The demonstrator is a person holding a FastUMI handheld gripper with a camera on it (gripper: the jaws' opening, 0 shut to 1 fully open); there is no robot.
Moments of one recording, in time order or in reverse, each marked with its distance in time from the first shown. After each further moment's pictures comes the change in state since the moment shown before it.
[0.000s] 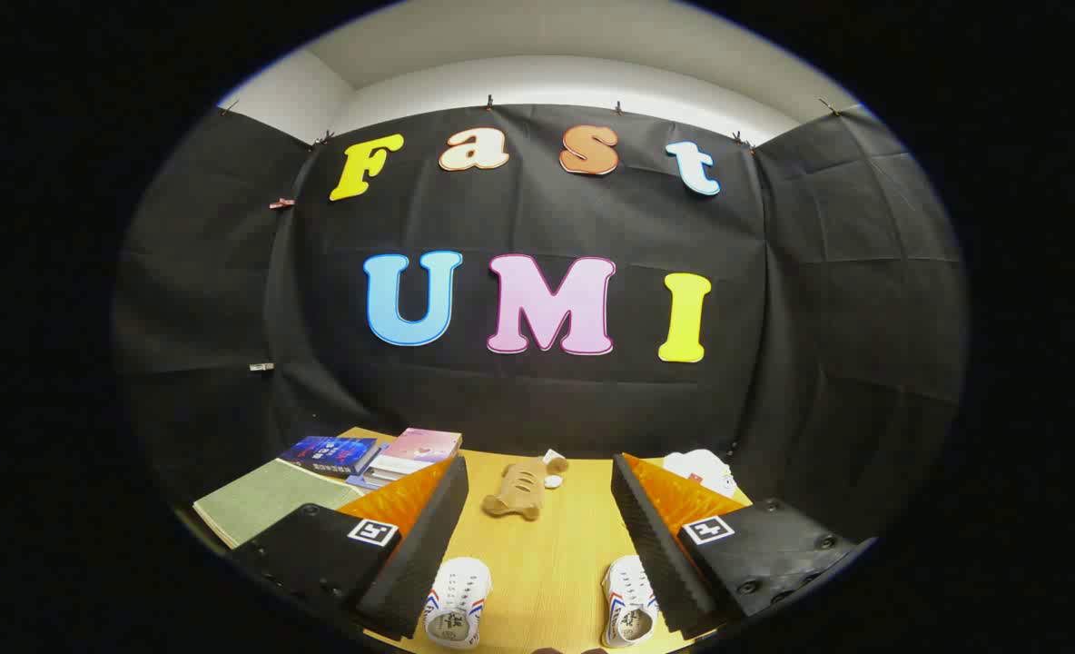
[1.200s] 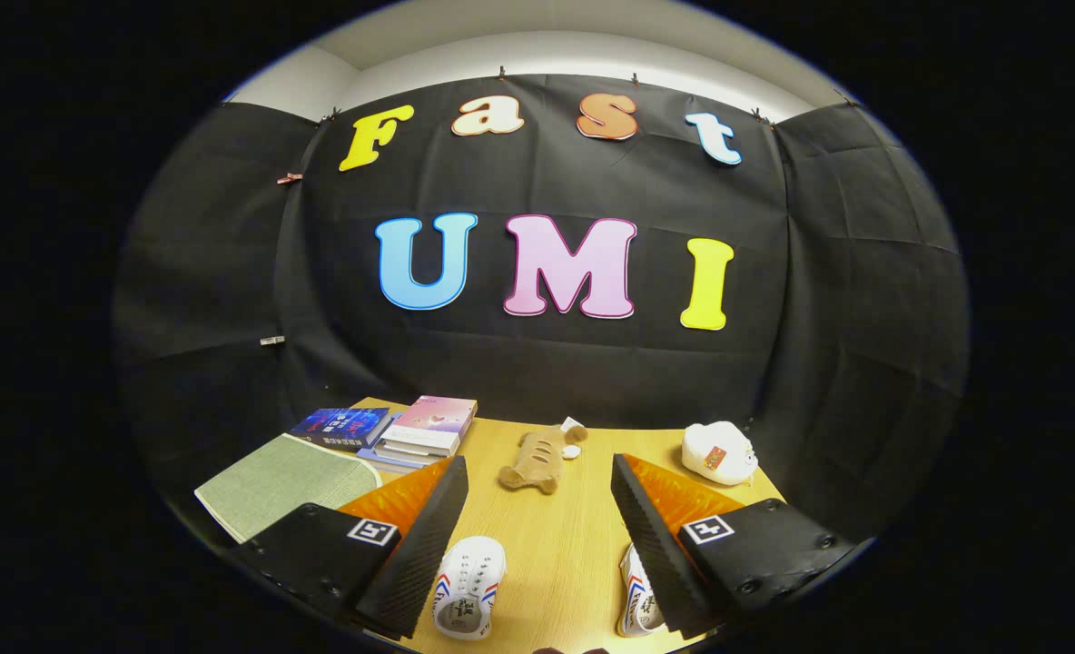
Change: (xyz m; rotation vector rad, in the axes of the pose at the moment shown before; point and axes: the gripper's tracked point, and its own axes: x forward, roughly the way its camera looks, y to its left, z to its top) arm 0.015 0.027 -0.034 -0.002 0.112 0.063
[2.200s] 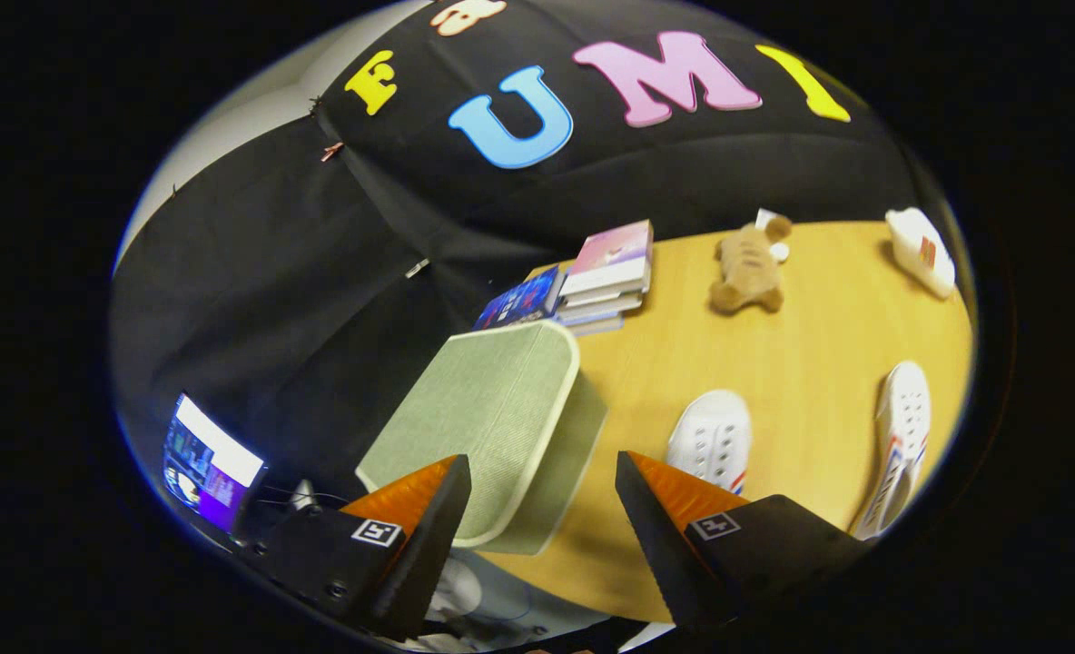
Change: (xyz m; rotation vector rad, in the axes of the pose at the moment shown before) arm -0.026 0.188 -0.144 0.450 0.614 0.612
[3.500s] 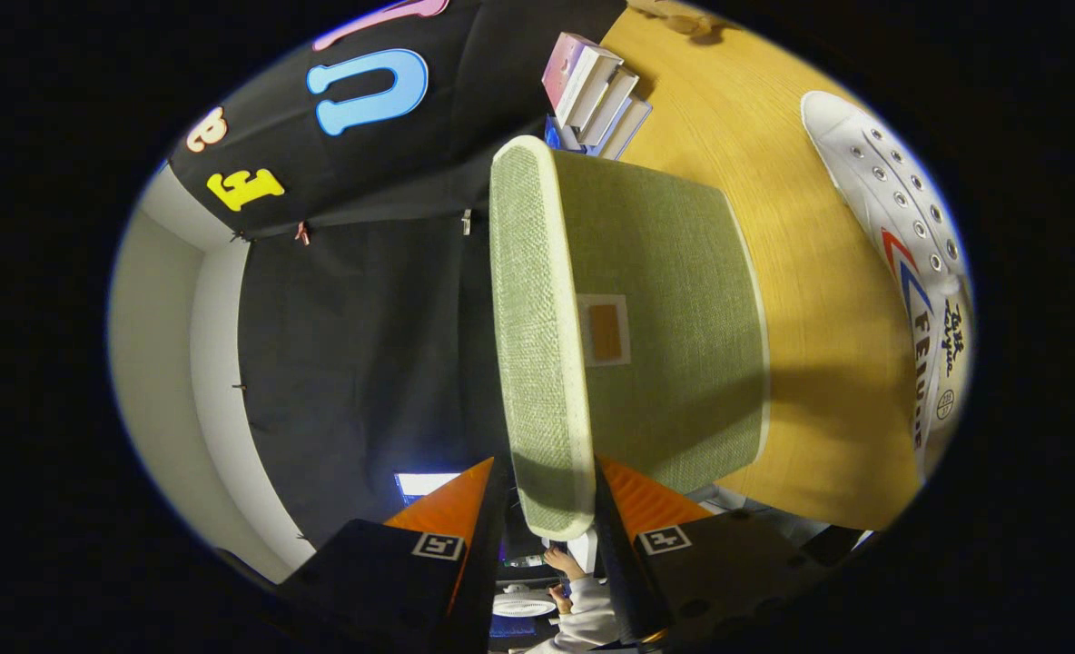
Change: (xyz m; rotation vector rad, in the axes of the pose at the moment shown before) arm 0.038 0.058 -0.042 0.630 0.352 0.432
